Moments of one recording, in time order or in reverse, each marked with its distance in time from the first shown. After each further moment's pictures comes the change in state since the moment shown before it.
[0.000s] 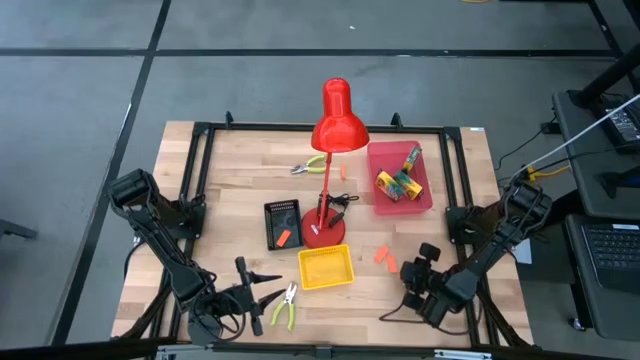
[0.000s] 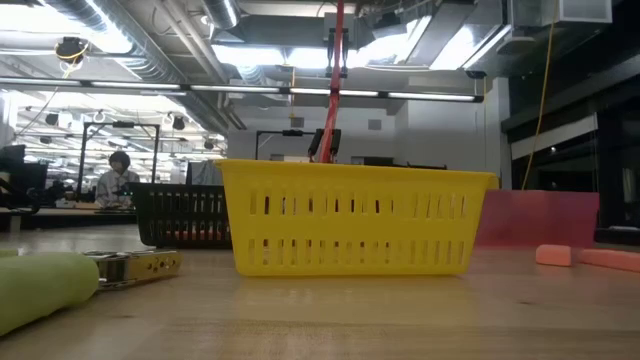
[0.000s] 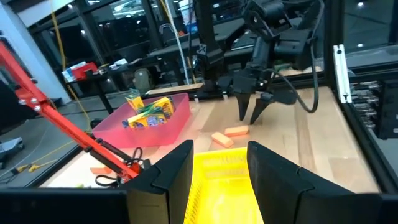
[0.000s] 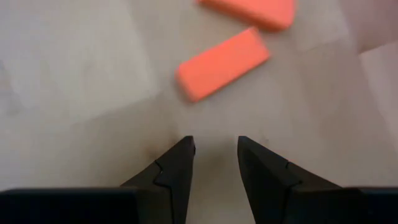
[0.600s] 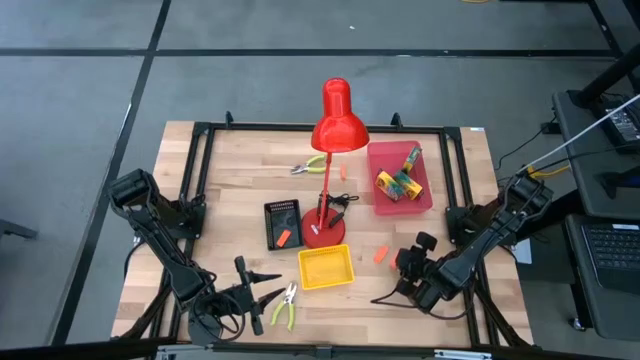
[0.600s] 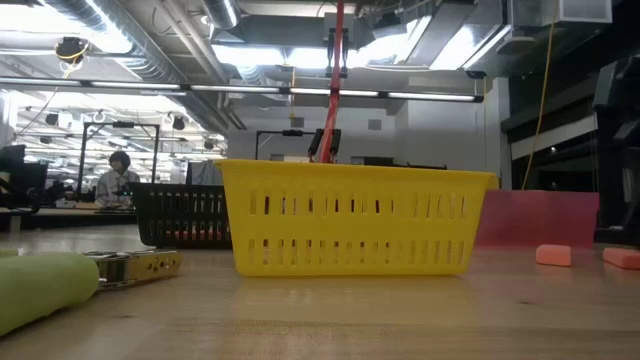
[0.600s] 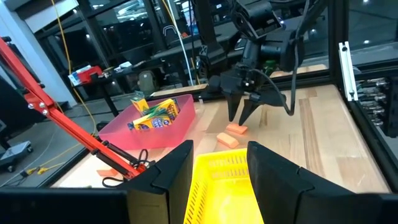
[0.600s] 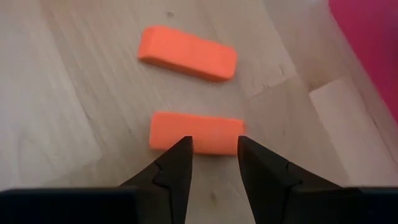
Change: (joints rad) left arm 0.000 0.000 0.000 -0.001 -0.018 0.025; right arm -0.125 -0.067 -0.052 0.007 0.078 -0.060
